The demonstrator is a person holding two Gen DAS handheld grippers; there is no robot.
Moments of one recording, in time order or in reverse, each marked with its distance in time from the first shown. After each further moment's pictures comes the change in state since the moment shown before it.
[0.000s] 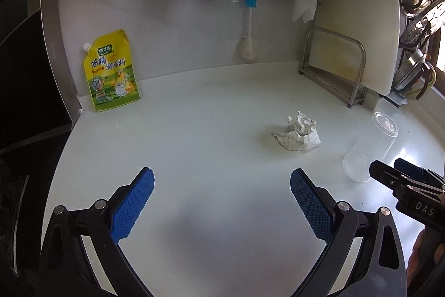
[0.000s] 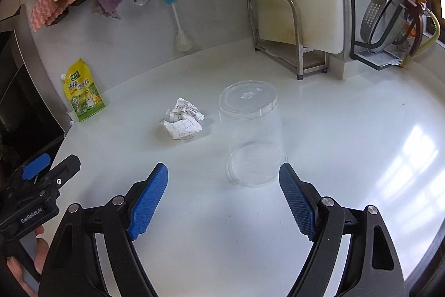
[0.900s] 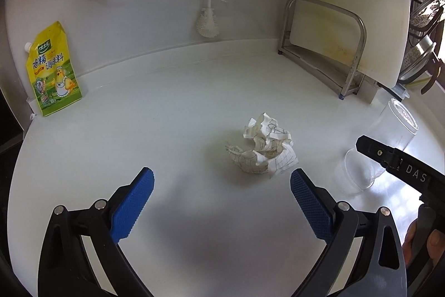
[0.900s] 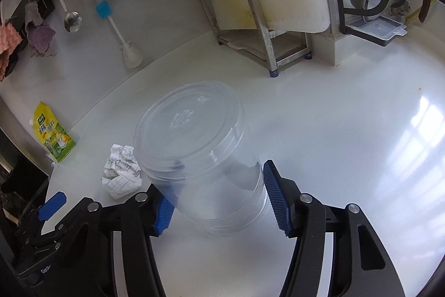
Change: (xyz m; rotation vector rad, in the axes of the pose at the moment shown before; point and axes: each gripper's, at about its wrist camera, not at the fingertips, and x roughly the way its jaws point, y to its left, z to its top) left arm 0.083 -0.072 0.031 0.040 0.114 -0.087; right arm 0.055 -0.077 0.048 0.207 0.024 0.018
